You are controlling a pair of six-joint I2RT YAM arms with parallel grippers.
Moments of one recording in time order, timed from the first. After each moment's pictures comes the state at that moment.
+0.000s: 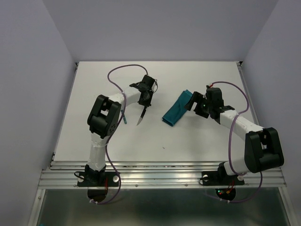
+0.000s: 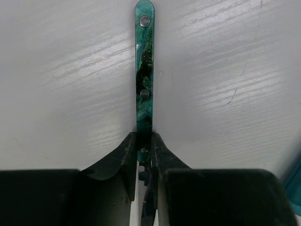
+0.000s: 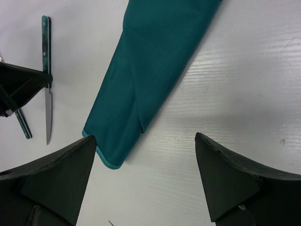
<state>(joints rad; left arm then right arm) -0.54 2.11 1.54 -0.49 -0.10 -0.18 0.22 1.42 0.80 -0.12 -0.20 0.61</state>
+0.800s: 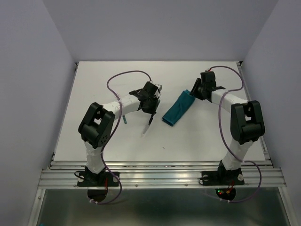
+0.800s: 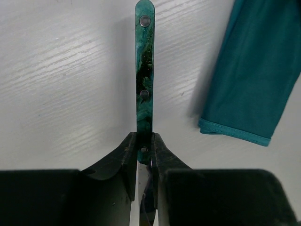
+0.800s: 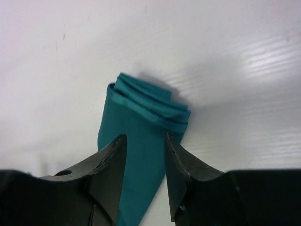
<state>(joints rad) -0.64 1.91 1.33 -0.43 0.01 -0.31 0.19 1.80 1.18 -0.15 0.04 0.57</state>
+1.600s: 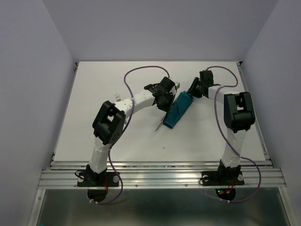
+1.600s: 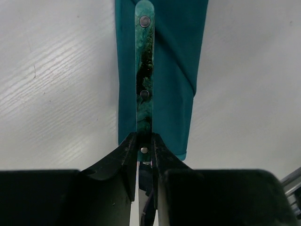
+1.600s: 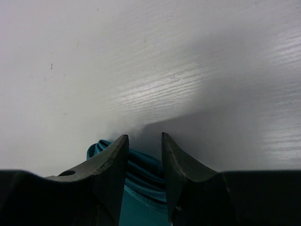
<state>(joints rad) -0.76 2.03 1.68 -0.61 0.11 -0.31 0.14 2.08 1.39 -0.12 -0.06 0.59</state>
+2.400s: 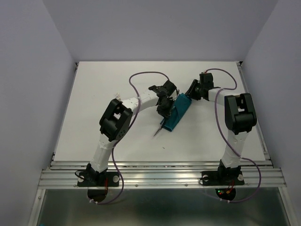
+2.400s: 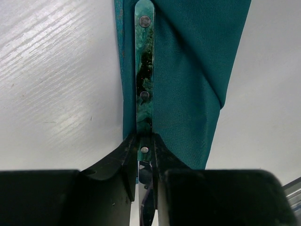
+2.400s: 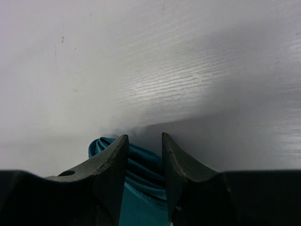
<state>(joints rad) -0.76 2.18 1.75 -0.73 0.14 -0.31 0.14 2.03 1.29 -0.04 -0.14 0.60</state>
